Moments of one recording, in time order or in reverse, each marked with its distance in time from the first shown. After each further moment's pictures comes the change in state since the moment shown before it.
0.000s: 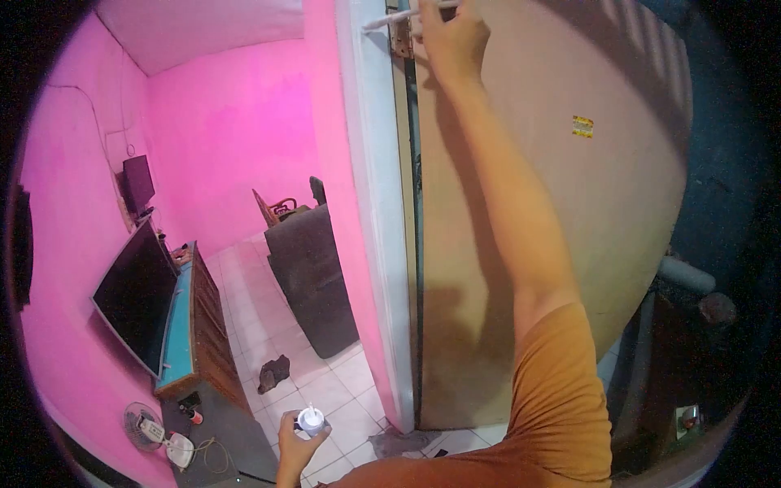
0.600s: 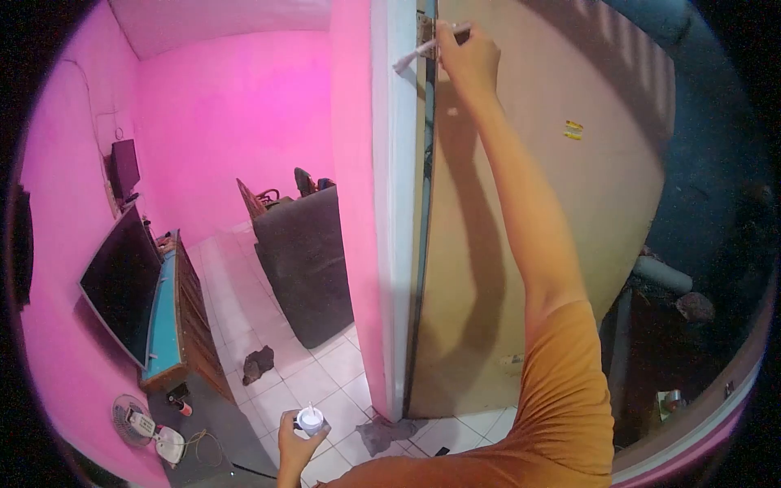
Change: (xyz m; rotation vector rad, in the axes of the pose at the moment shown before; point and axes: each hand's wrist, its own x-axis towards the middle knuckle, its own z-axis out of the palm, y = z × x) left_hand -0.036 -0.029 -0.036 -0.041 -0.059 -0.031; right_hand -0.023 -0.018 -0.007 -0.246 -0.235 0.116
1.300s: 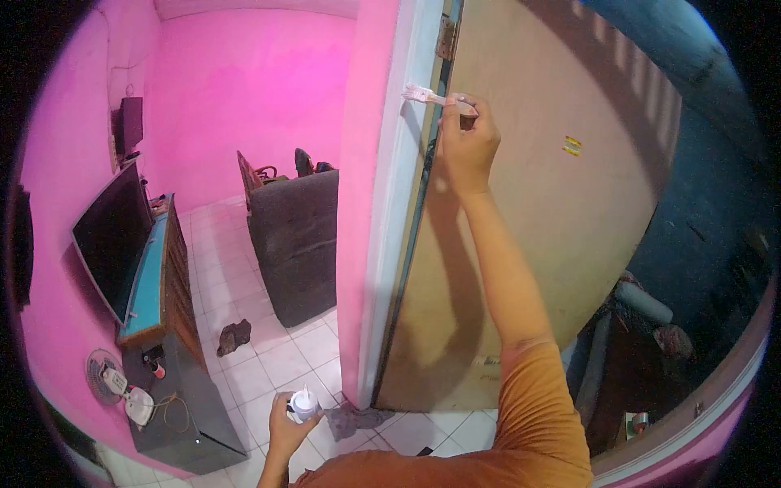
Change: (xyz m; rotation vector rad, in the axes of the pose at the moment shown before) left_hand -0.038 0.031 0.023 -0.091 0.002 0.012; right_hand -0.134 -0.009 -0.024 0.139 0.018 -0.169
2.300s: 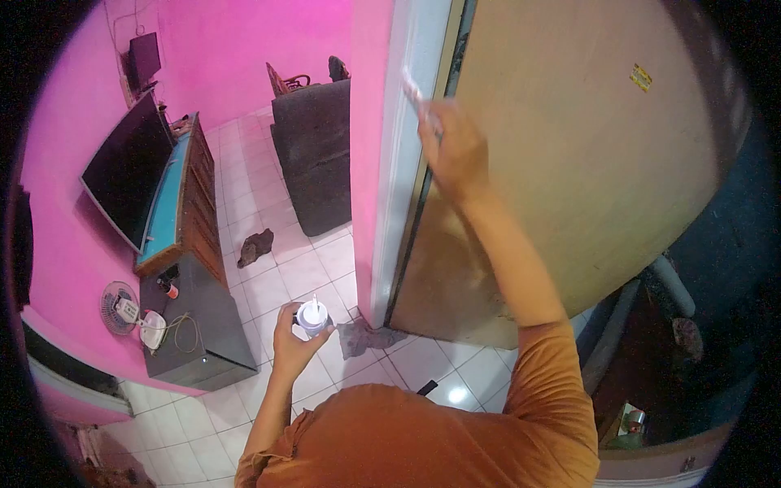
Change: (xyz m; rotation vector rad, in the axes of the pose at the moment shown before) left_hand 0.027 0.039 0.053 0.043 0.066 -0.003; right_hand -0.156 0.046 -0.034 -0.153 -0.328 -0.211
